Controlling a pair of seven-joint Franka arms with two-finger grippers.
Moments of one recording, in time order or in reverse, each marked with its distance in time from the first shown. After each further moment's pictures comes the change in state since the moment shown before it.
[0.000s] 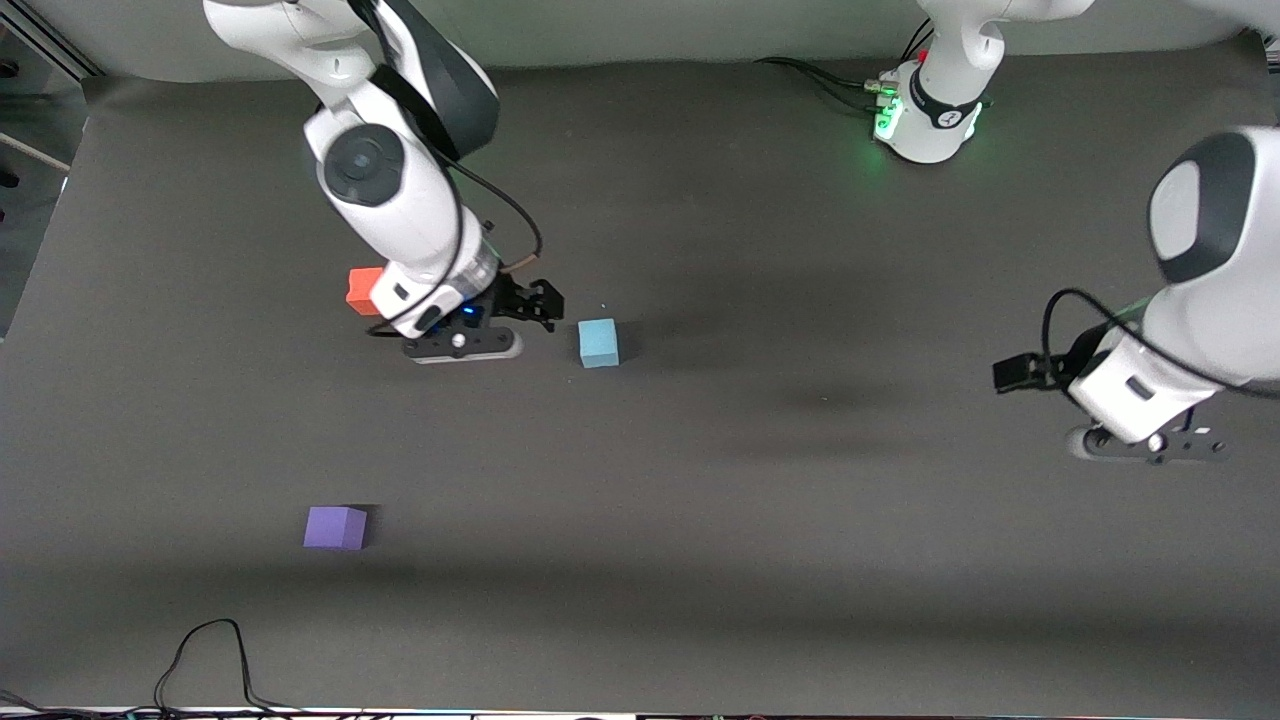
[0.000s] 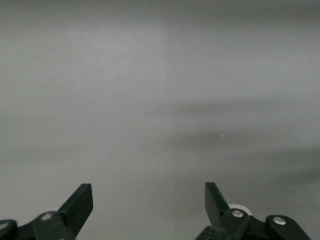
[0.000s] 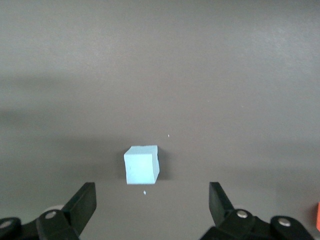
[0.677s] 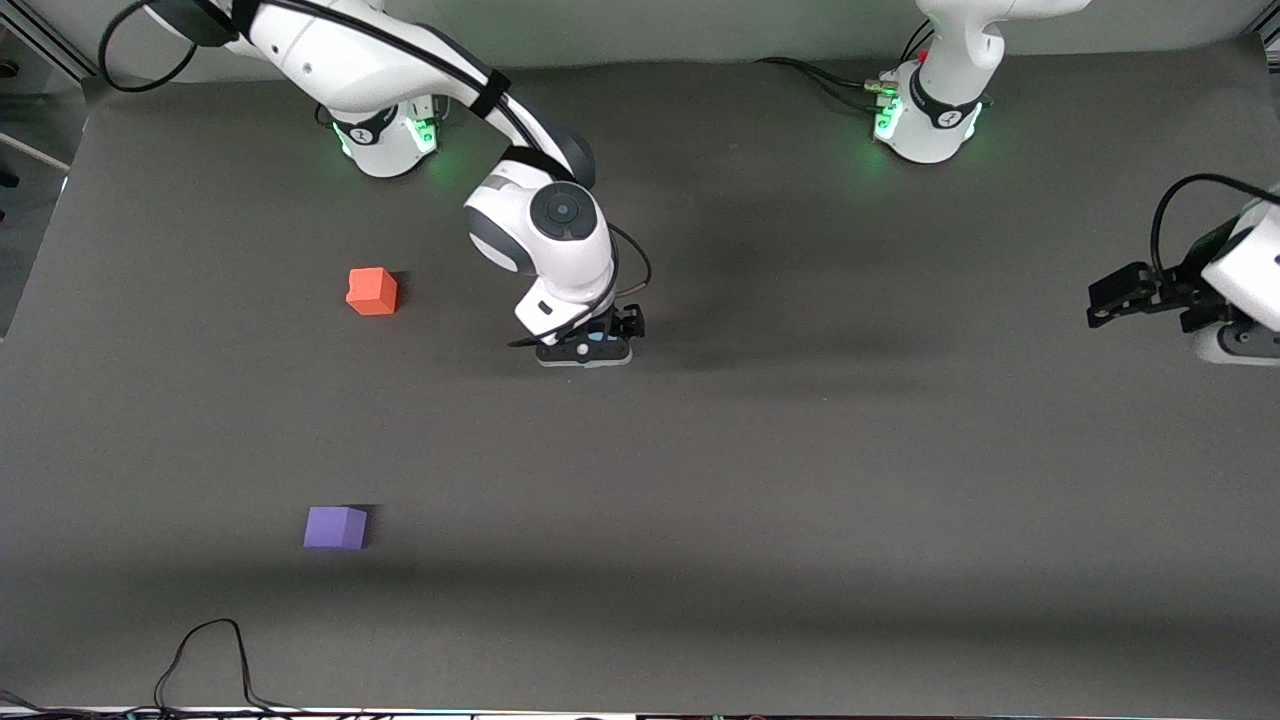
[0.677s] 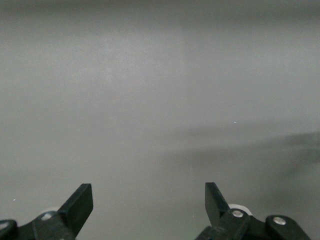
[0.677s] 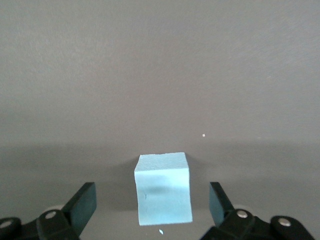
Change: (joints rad) left arm 0.079 -0.190 -0.002 -0.098 0.006 -0.017 0.107; right arm 0.128 0.255 0.028 -0.069 -0.310 0.239 0.337
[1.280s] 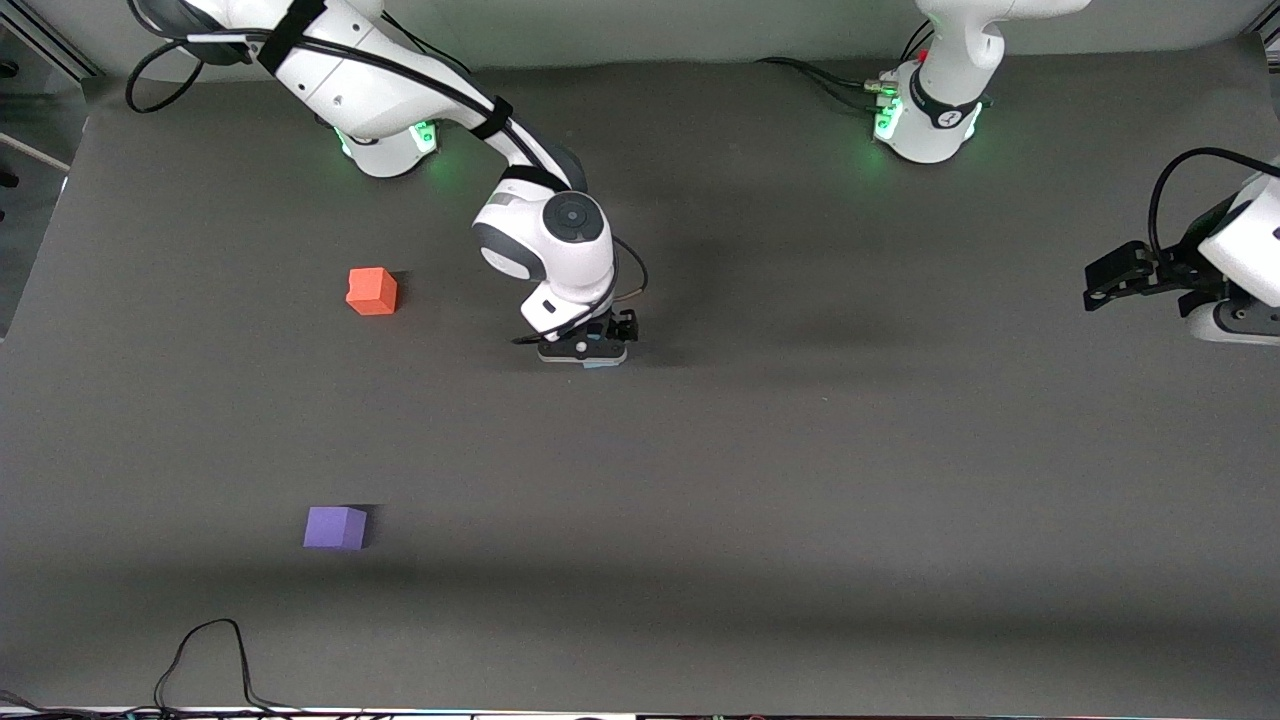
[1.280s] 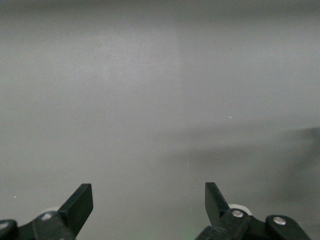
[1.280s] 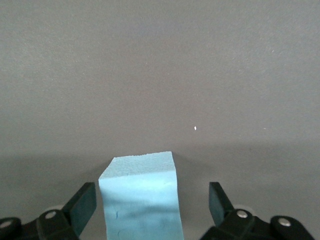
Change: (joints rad) left arm -0.001 -0.016 -0.014 0.004 0.000 -0.024 -0.002; right arm -0.003 0.052 -0.001 -0.080 -0.165 0.082 0.179
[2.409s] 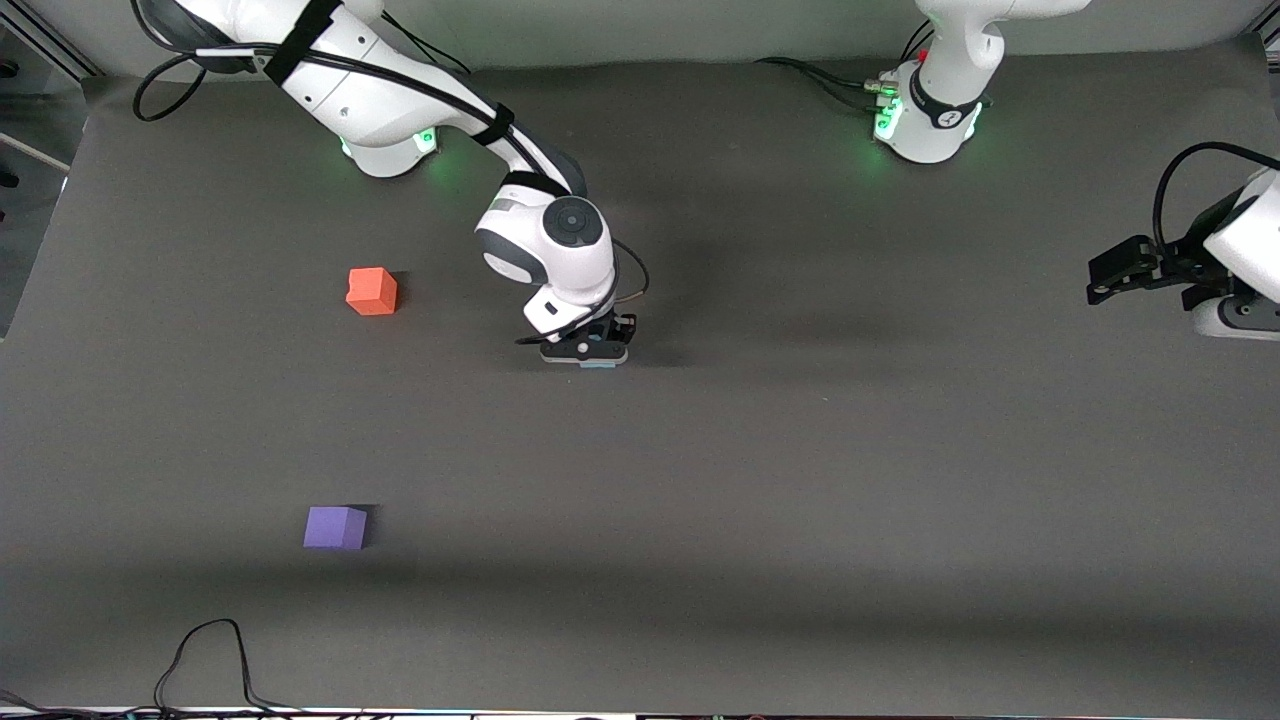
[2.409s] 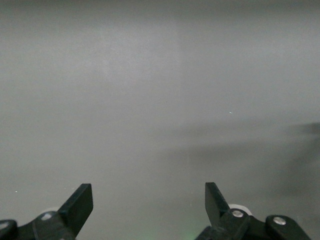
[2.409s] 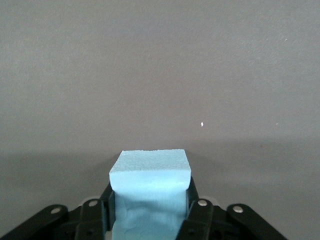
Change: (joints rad) left arm 0.001 0.000 0.001 0.009 0.000 -0.031 0.002; right arm -0.011 0.015 0.000 -0.007 -0.001 0.029 0.013
